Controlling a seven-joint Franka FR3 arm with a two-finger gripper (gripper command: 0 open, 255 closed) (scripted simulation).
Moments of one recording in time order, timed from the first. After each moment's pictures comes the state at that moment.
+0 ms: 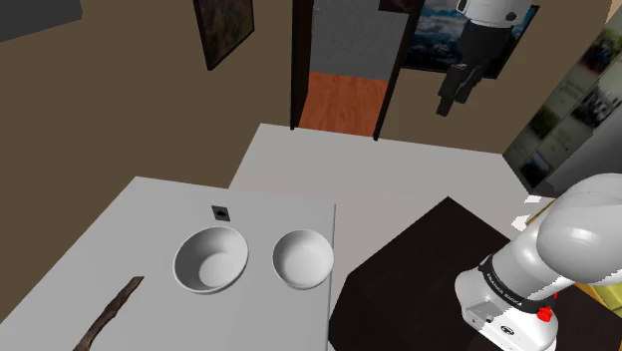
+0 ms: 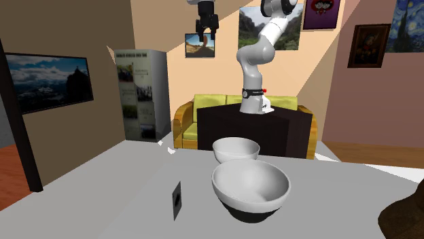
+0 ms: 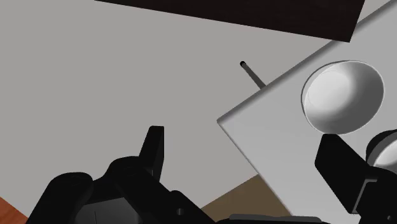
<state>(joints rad) -0.02 -0.78 -0.02 -2.45 -0.03 1.64 -0.14</state>
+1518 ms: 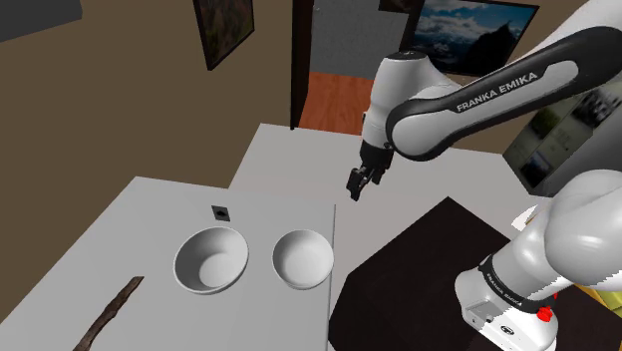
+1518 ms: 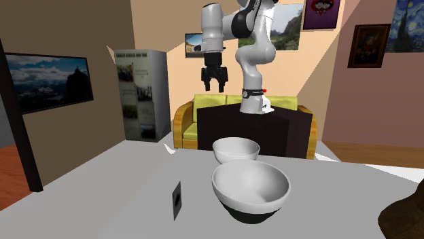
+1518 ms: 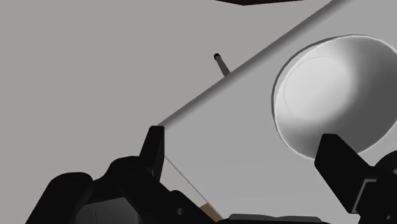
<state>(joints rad) 0.11 -0.32 0.22 -2.73 0.14 2.38 0.10</state>
